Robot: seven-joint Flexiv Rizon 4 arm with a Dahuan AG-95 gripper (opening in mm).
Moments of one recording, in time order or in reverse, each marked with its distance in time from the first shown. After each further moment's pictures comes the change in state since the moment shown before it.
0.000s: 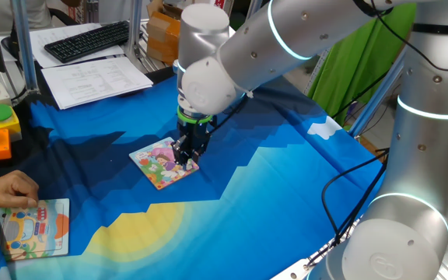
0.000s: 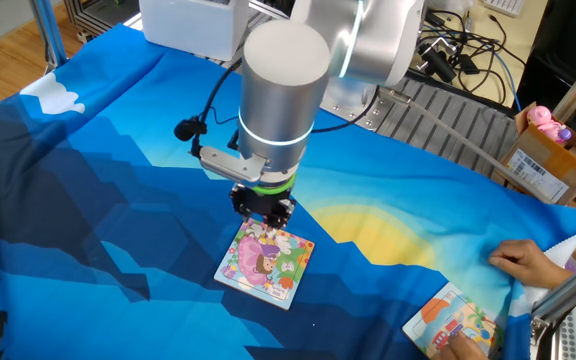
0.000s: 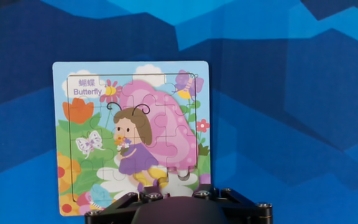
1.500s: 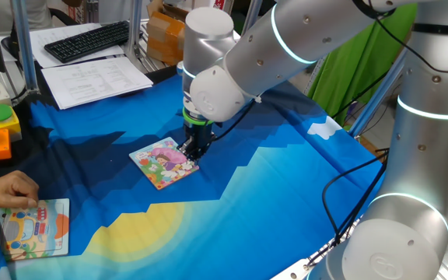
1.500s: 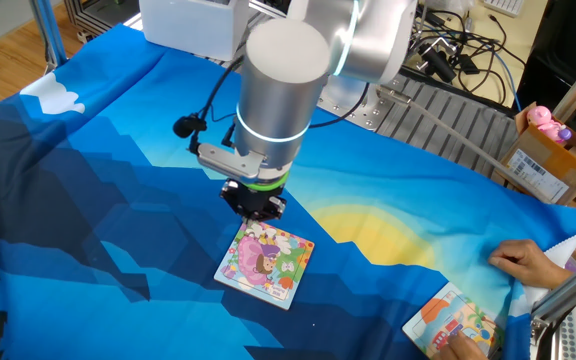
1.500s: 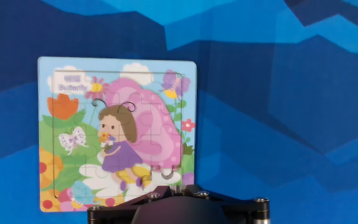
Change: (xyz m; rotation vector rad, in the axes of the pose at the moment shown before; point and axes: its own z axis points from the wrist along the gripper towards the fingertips) arm -0.001 -0.021 0.011 0.051 -0.021 -0.041
